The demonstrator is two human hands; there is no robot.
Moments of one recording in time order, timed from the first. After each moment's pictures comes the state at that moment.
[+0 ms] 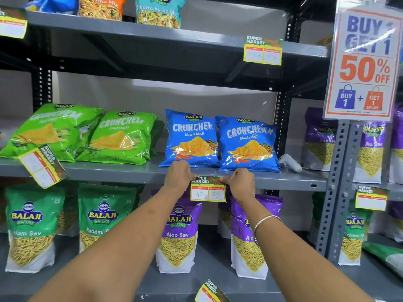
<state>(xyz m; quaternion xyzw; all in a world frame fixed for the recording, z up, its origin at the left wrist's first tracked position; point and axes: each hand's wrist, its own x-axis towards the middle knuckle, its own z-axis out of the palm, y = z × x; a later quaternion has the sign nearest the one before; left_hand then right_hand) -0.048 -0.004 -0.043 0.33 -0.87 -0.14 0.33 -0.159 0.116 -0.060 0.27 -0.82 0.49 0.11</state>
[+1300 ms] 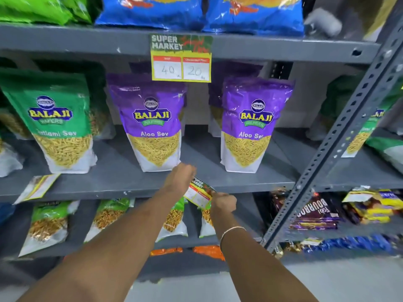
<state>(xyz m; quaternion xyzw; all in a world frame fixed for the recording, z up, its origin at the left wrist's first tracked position) -0.103 0.030 -0.331 0.36 -0.87 -0.32 0.10 -0.163 0.130 -0.395 -0.13 -0.75 0.60 -0.23</state>
